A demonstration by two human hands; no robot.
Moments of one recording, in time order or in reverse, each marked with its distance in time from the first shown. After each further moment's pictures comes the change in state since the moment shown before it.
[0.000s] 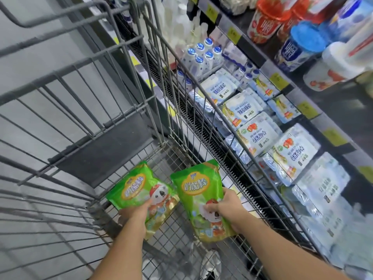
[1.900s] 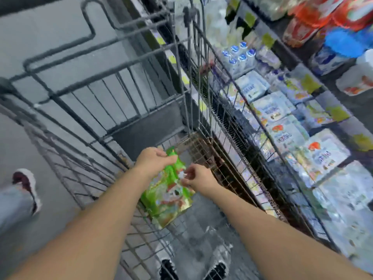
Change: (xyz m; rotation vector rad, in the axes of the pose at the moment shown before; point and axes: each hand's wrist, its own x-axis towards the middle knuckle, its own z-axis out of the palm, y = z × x) left_hand -0.129 0.084 -0.091 0.258 -0.250 0.613; right_hand -0.017 -0.067 0.109 -0.574 -0.162 -0.420
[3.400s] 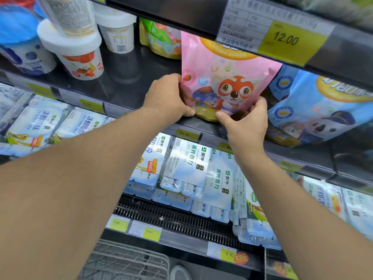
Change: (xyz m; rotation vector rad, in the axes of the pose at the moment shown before) left_hand -0.104 0.242 0.516 0.769 -0.423 1.135; right_hand -0.204 0.320 -0.342 0.584 1.609 0.243
